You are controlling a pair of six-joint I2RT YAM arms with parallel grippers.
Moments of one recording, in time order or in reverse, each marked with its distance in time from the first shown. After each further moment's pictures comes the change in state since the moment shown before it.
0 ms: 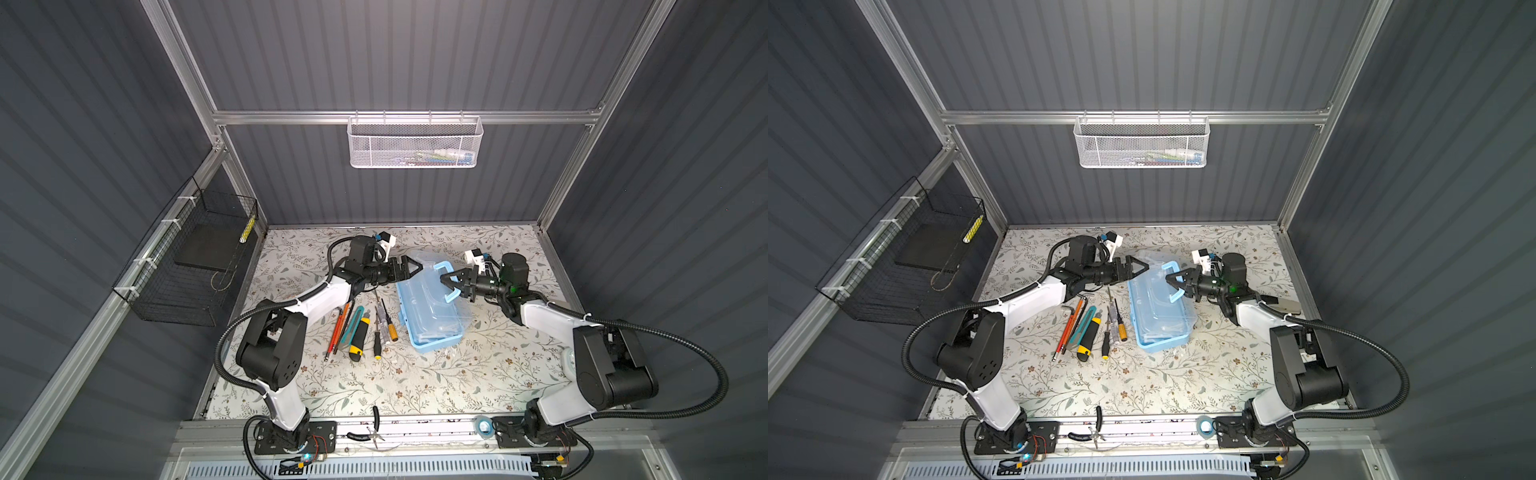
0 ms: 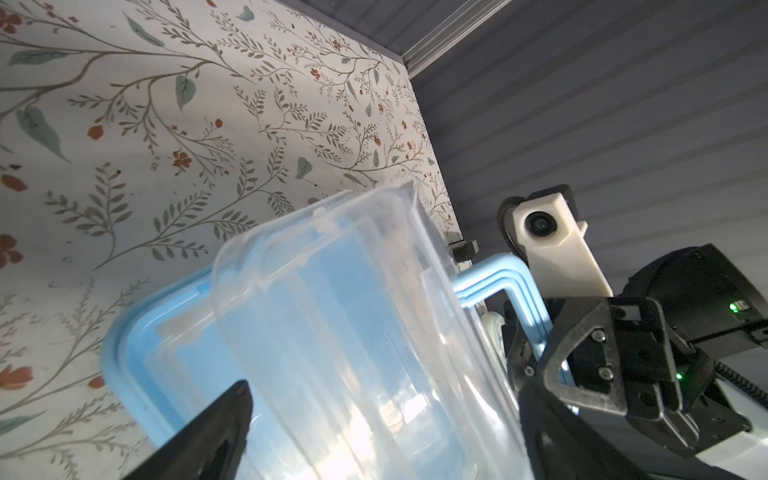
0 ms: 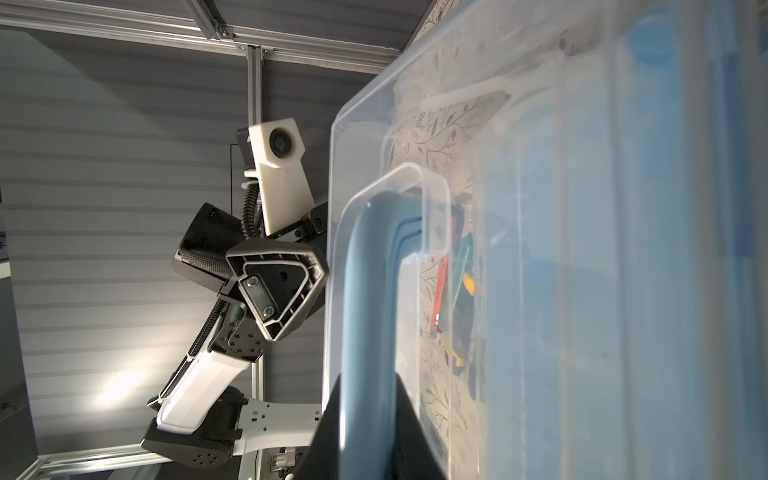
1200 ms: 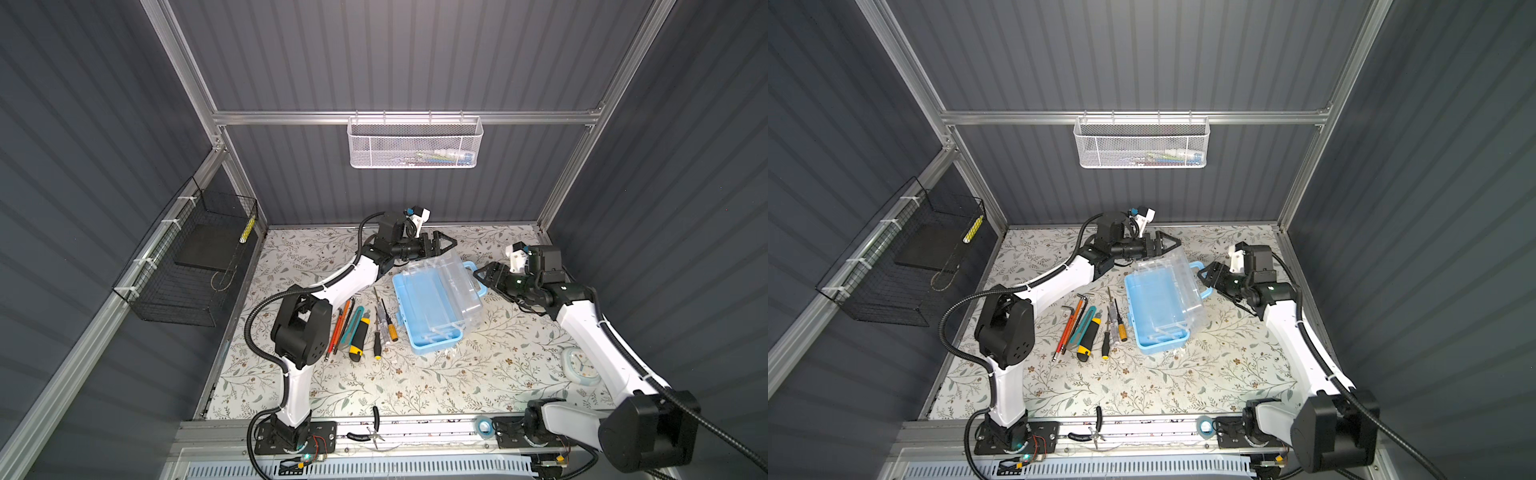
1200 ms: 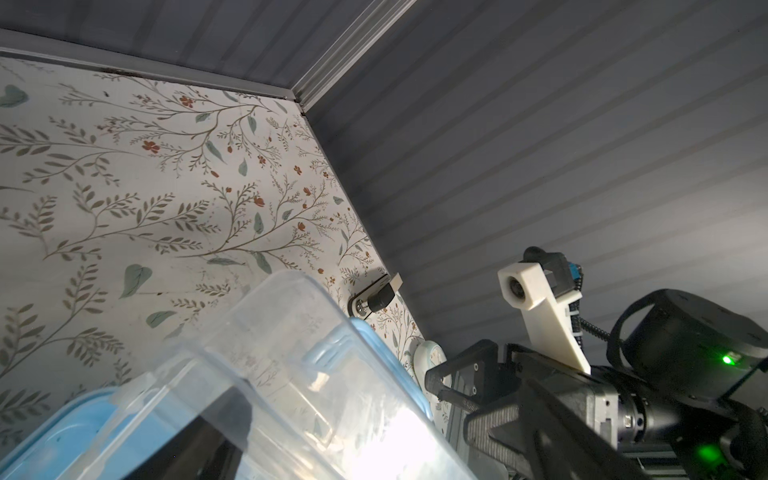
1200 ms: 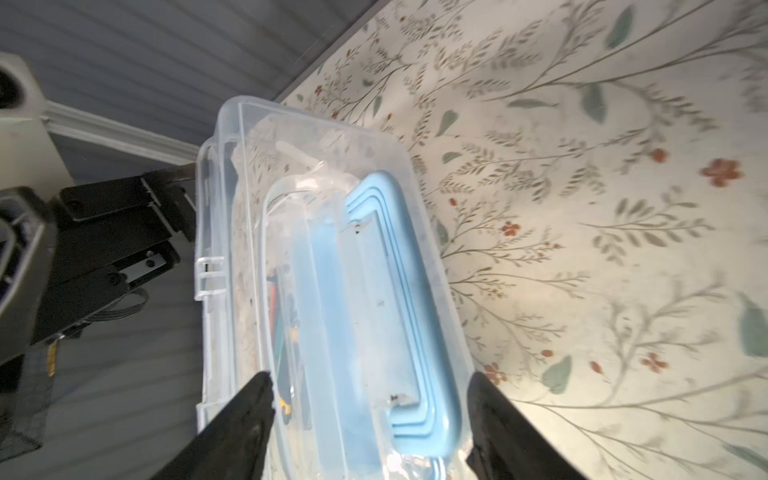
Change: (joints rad) left arm -0.123 0.261 0.485 -0.001 0.059 -0.086; right arm -0.117 -0.349 0.245 -1.037 0.638 -0.608
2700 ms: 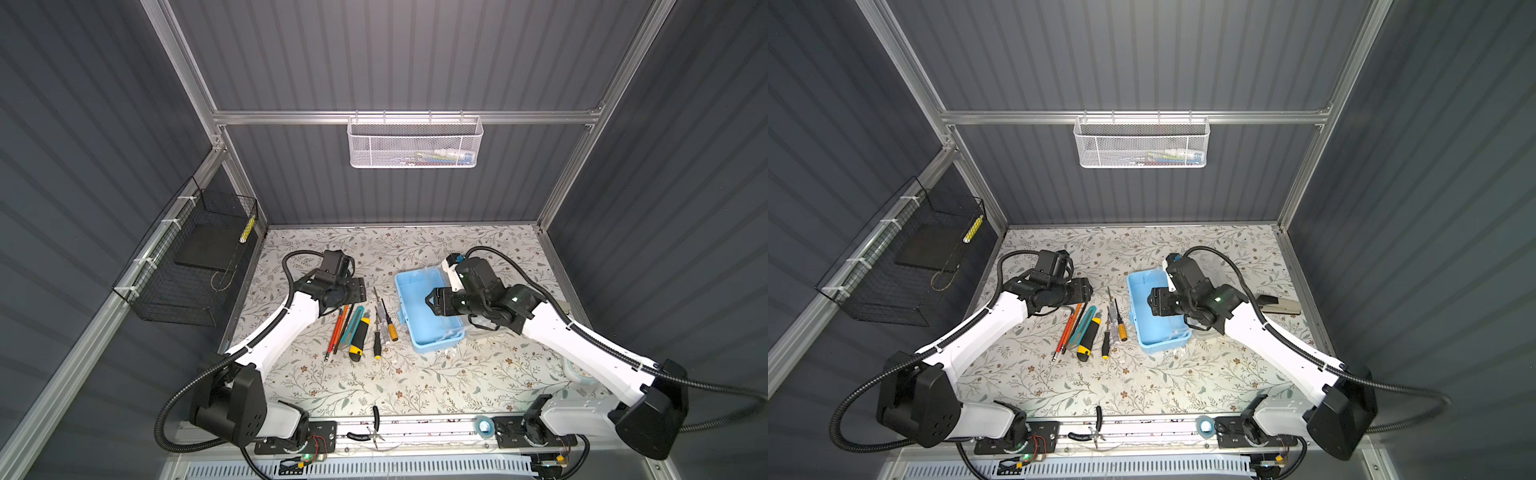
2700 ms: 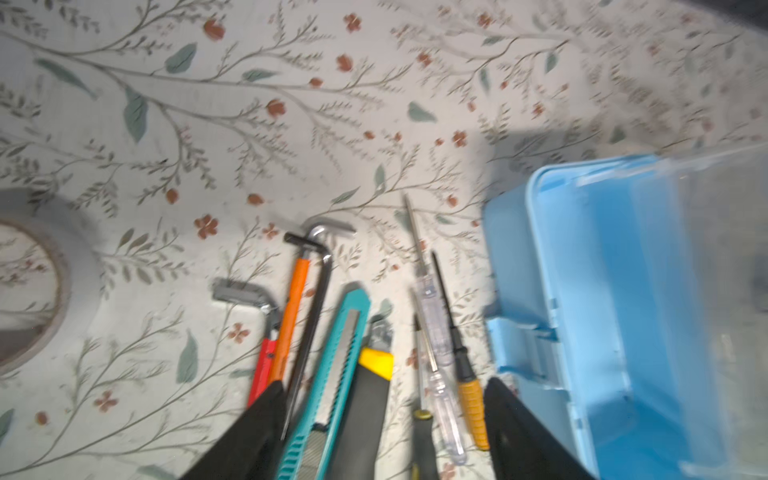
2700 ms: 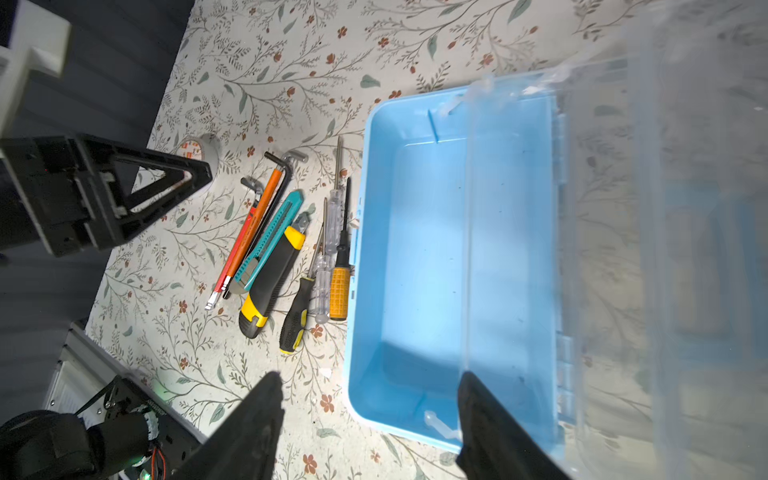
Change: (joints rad) left arm 0.212 -0.640 -0.670 -0.664 -0.720 0.286; right arm 0.646 0.126 0.117 -0.051 0.351 -0.036
